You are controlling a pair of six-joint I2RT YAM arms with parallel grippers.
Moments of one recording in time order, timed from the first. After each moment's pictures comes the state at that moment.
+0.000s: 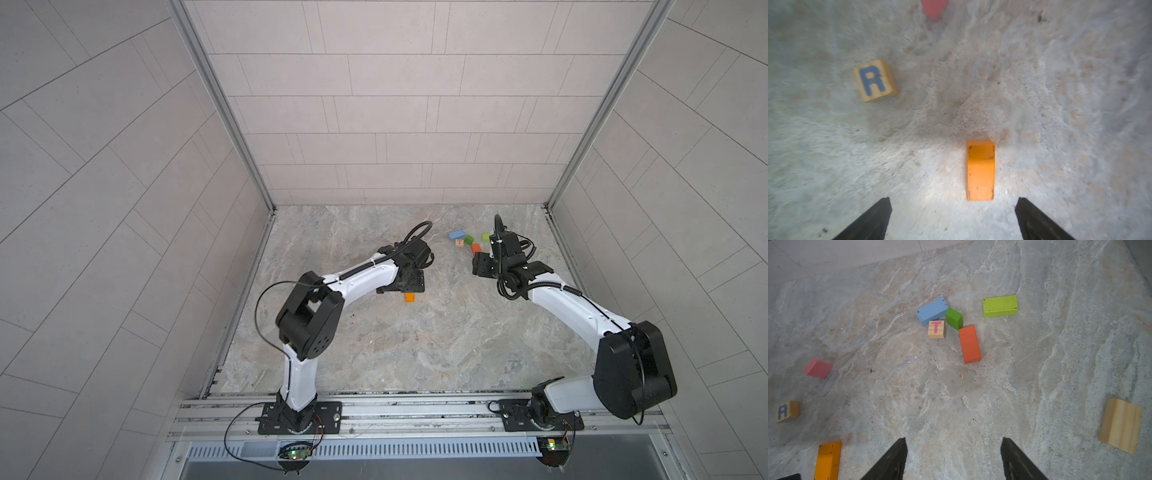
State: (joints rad) left arm -0.72 1.86 1.43 -0.81 -0.21 -0.70; right arm 0.27 1.40 0.99 -0.39 0.16 0.36
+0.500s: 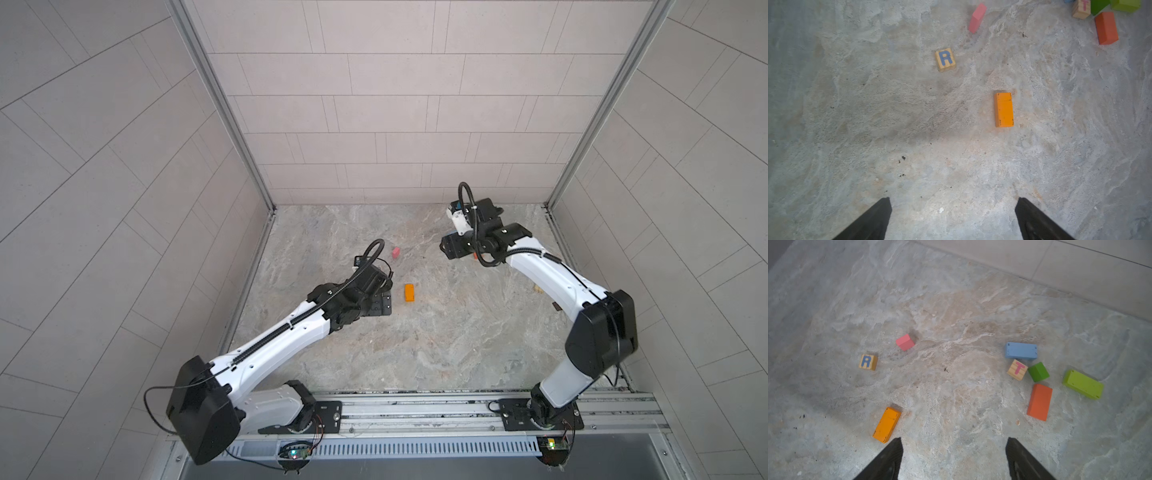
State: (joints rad) left arm -0.71 1.17 0.92 -0.77 -0.25 -0.65; right arm 0.39 1.70 1.52 -0.67 -0.06 -0.01
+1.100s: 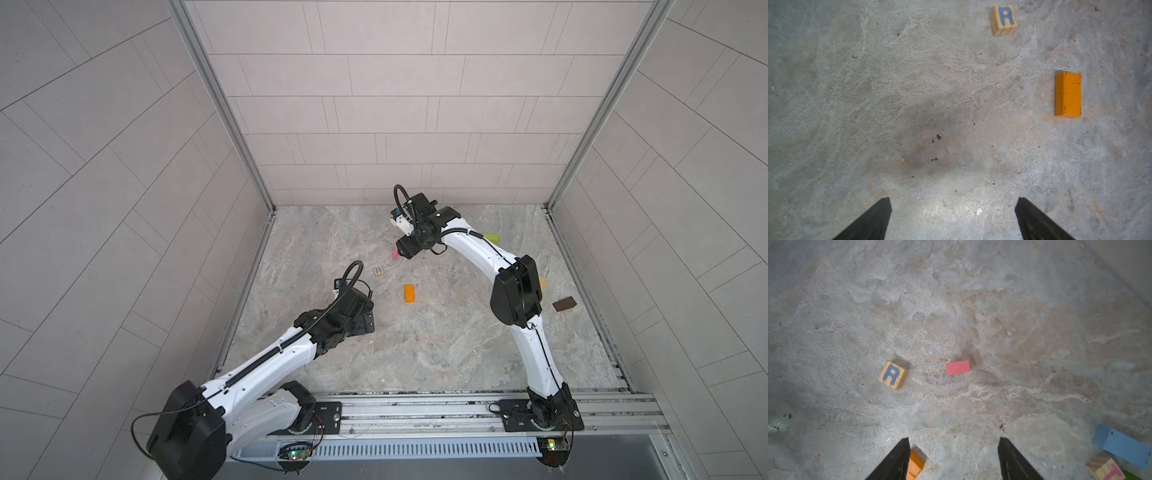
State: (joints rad) left arm -0.63 1.05 0.61 -0.61 -0.24 -0.70; right arm 0.54 2.32 2.23 -0.95 -0.09 -0.15
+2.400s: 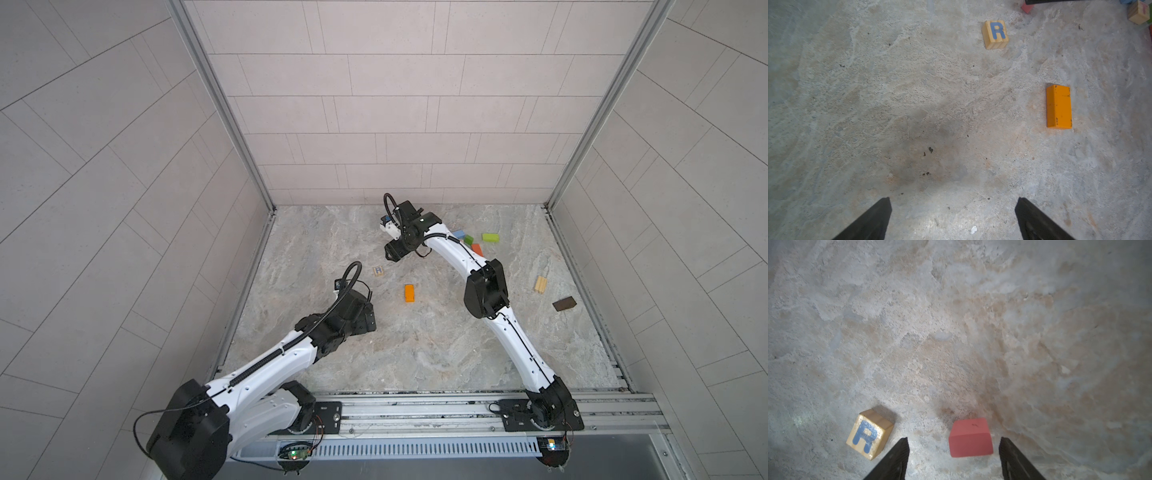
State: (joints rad) left arm -0.62 1.05 0.54 -0.47 -0.24 -0.69; right arm 0.53 2.69 2.63 -1.01 -0.19 -0.12
